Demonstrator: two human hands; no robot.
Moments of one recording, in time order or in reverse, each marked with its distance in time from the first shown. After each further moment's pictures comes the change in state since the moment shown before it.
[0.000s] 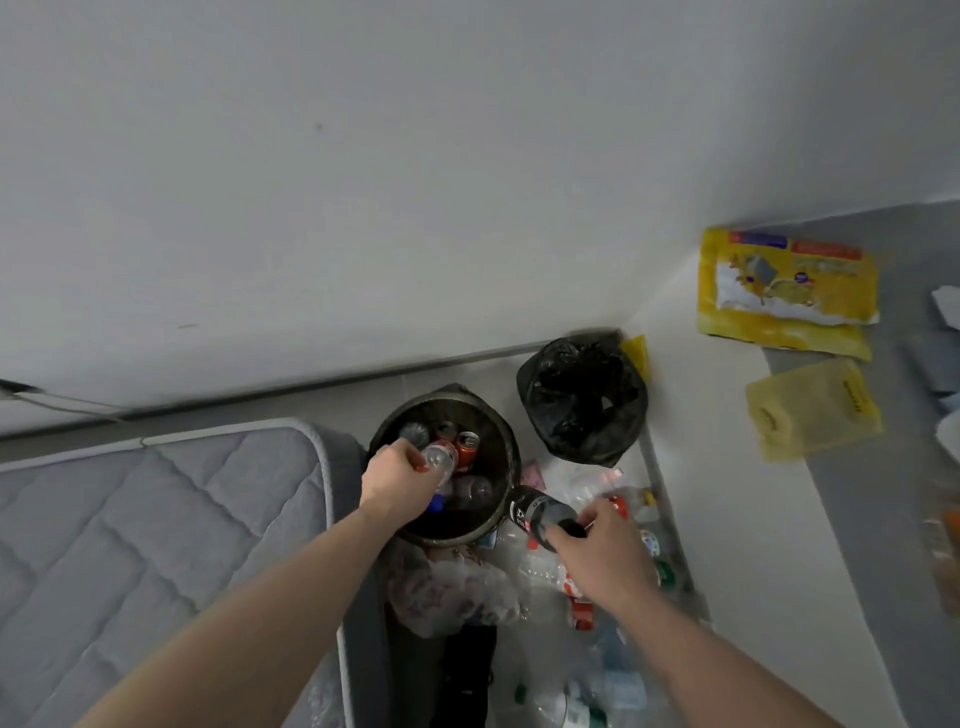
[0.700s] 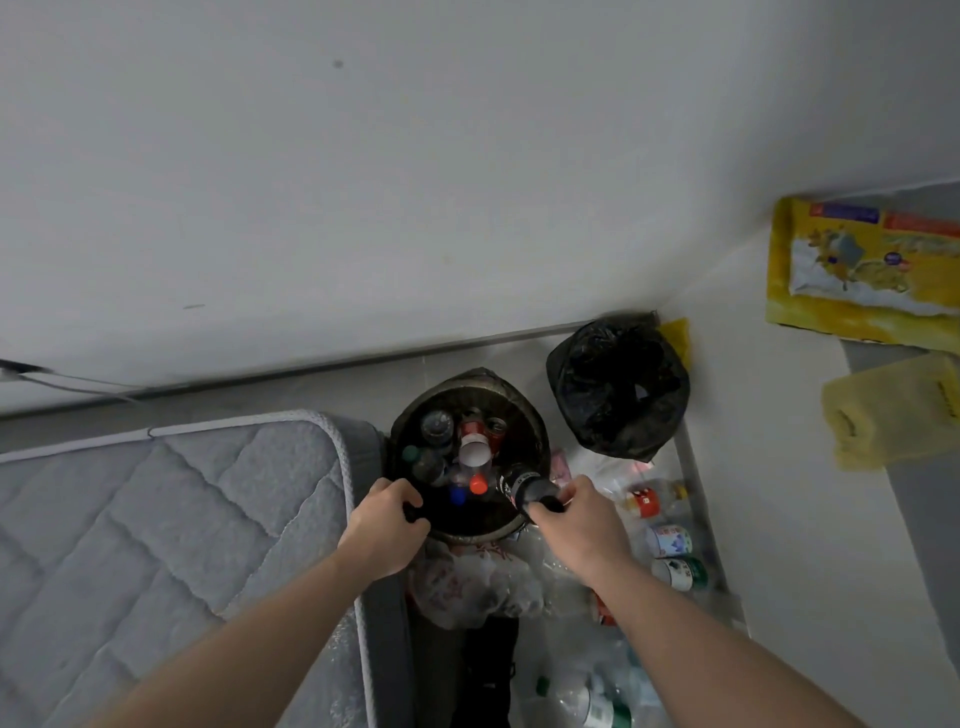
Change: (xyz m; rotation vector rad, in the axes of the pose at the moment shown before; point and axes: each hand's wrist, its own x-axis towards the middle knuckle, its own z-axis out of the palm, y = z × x) left_hand 0.005 -0.086 0.004 0.224 -0.167 0.092; right_hand 0.048 -0.049 0.052 0.019 -0.103 -0.014
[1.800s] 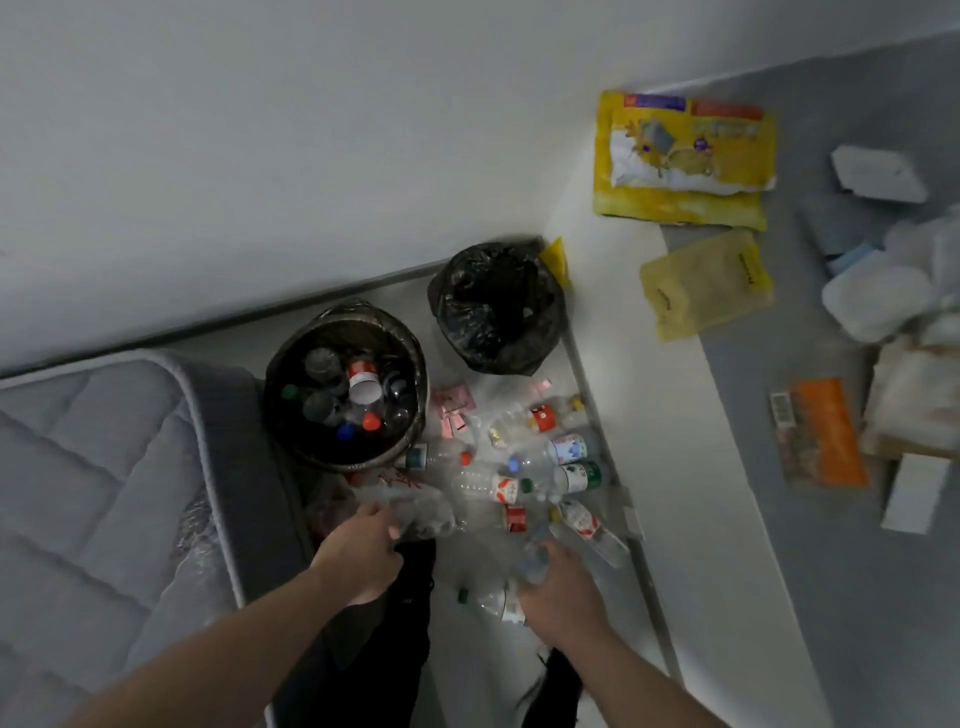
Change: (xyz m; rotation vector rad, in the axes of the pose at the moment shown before) left_hand -0.096 0.069 0.134 0.305 -0.349 0.150; right_hand -0.106 0.219 0.008 0.000 -0.145 0.181
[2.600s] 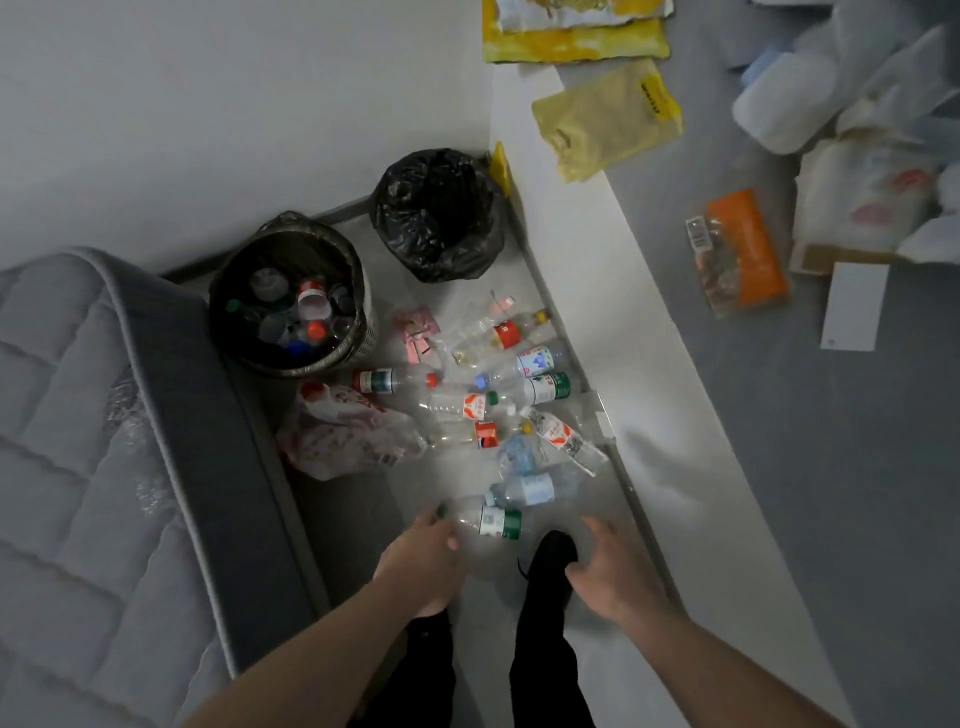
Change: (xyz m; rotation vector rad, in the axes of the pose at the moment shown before) left_hand -0.077 0.120 0.206 0.029 -0.039 0.002; right_hand -0.017 0.236 0.031 -0.106 -0.010 -0.005
